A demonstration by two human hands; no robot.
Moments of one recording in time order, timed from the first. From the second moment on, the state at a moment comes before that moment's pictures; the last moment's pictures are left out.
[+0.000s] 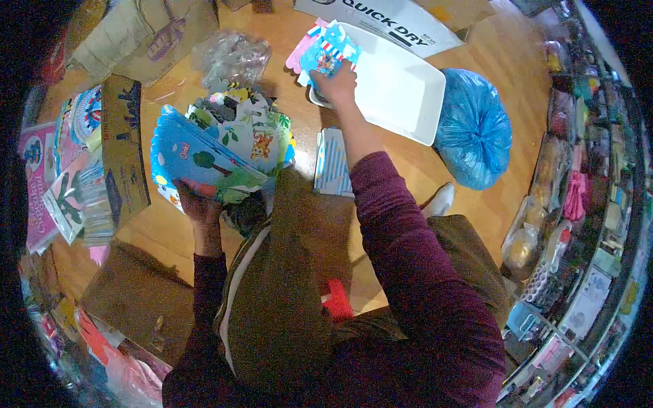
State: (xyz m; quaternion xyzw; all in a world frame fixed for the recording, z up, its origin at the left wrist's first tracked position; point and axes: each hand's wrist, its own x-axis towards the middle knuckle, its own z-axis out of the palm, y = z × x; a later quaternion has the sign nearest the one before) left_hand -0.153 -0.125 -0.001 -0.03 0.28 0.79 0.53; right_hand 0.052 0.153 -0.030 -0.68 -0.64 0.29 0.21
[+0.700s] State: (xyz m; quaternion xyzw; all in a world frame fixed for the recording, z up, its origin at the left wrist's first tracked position) left_hand -0.153 -0.126 -0.003 -0.07 0.28 0.79 0.54; right_hand 0.051 0.141 -0.028 -0.68 -0.64 0.30 0.20
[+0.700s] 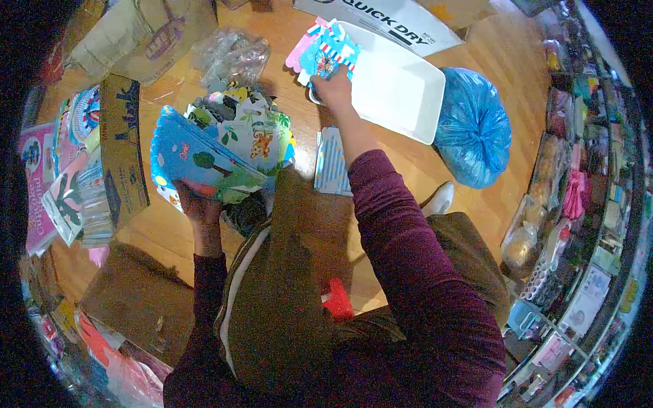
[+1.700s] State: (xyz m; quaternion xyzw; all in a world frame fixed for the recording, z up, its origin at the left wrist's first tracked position) left_hand -0.153 -0.125 -0.003 -0.06 0.30 0.80 0.52; right_hand 0.193 0.030 0.034 -0.63 -0.41 0.43 0.50
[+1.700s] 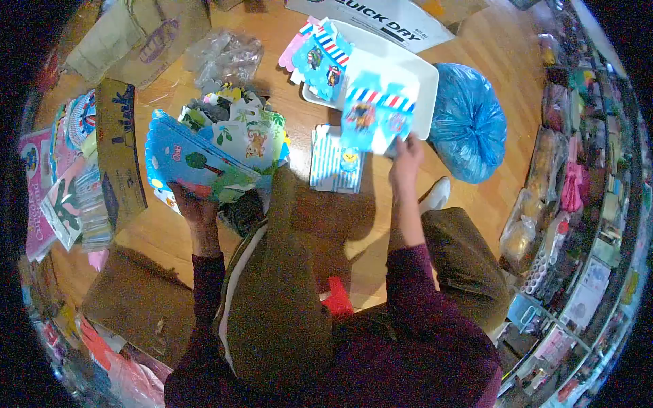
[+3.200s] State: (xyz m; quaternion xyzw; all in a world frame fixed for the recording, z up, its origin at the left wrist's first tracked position) left_hand -0.147 -0.121 0.001 -0.03 0.29 0.80 0.53; right_hand 0.164 0.020 -0.018 -0.72 -0.61 0.25 0.22
